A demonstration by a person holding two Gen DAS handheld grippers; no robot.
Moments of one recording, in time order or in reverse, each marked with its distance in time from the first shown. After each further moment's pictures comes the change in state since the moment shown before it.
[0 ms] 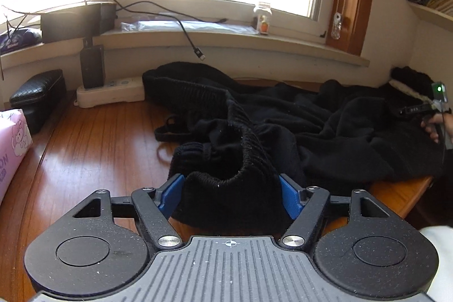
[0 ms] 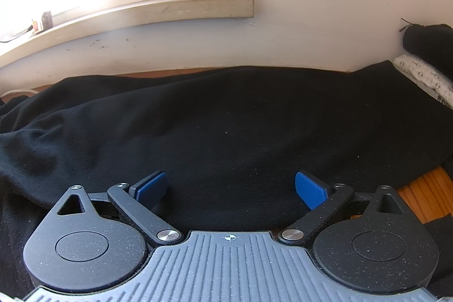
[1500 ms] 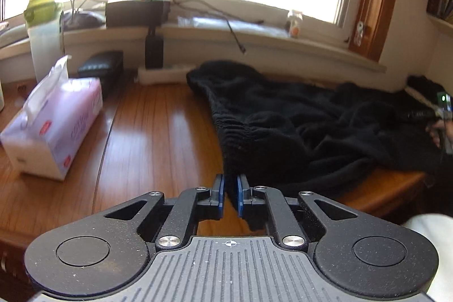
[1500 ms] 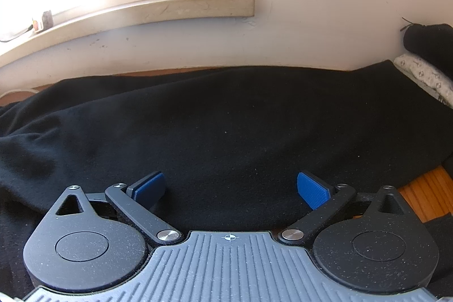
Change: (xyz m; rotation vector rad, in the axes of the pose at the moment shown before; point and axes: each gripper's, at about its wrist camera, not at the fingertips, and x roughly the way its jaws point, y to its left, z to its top) left arm -0.093 0.024 -0.032 -0.110 0.052 0.095; right arm 0.001 0.002 0.000 -0.002 0.003 0.000
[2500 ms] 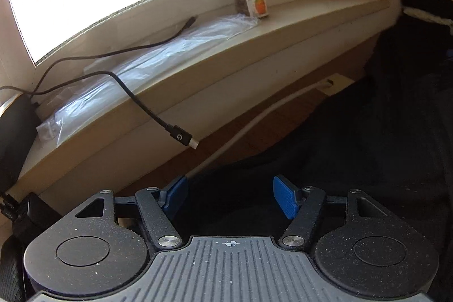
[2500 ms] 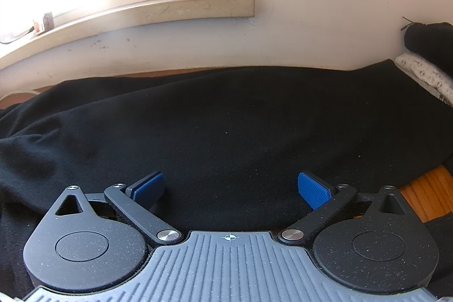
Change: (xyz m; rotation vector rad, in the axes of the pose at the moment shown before) left arm 0.270 -0.060 0.180 0.499 0.072 -0.013; right arm 0.001 -0.003 -0.003 0.009 -0.005 0.013
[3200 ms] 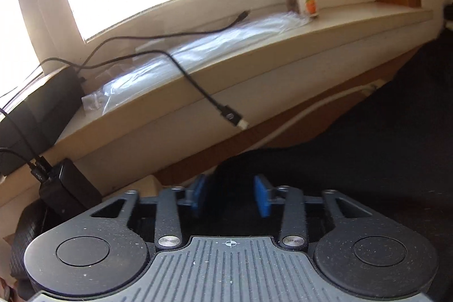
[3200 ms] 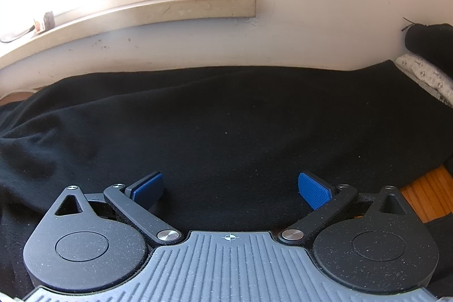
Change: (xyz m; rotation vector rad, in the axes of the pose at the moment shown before) left arm -0.020 0.000 -0.022 -0.109 -0.038 0.141; right arm -0.001 0.002 0.001 -0.010 0.002 -0.004
